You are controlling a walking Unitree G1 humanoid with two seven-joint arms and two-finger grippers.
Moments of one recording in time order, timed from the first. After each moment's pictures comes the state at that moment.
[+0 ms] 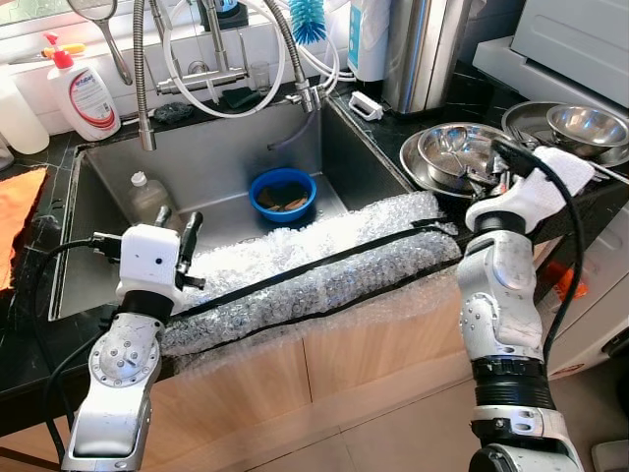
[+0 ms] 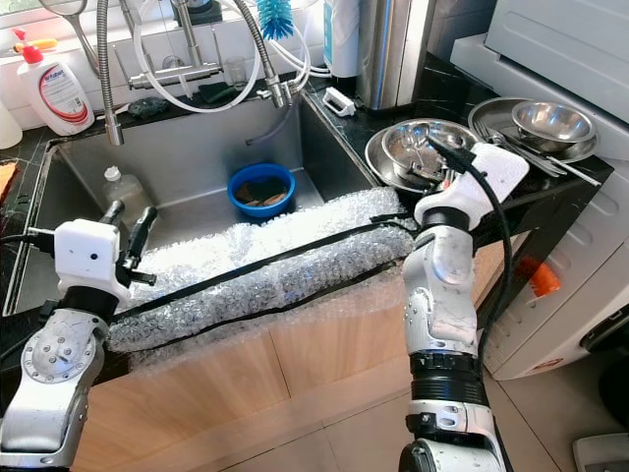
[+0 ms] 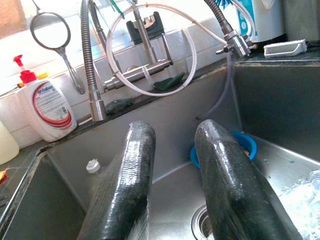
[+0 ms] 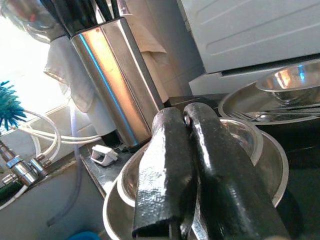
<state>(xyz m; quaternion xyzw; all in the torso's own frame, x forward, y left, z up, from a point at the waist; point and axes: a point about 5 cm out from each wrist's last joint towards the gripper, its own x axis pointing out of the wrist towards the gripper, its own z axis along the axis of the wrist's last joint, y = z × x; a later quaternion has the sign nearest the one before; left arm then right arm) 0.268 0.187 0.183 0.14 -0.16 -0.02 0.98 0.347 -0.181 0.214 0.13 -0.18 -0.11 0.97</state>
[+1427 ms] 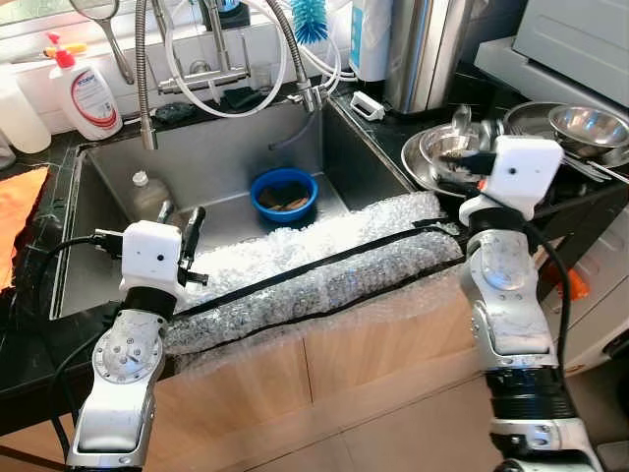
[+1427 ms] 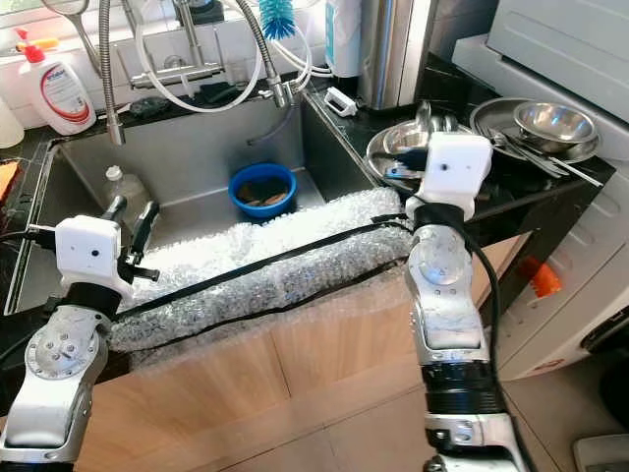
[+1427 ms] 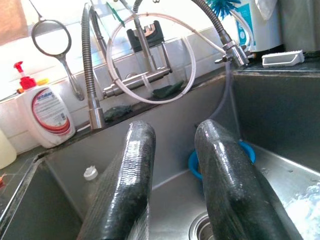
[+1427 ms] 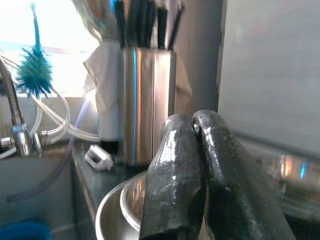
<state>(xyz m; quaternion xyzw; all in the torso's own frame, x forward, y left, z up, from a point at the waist) 0.271 0.184 0.187 0.13 -0.17 -0.02 0.98 0.334 -0.168 0.235 -0.10 -0.23 -0.09 0.96</state>
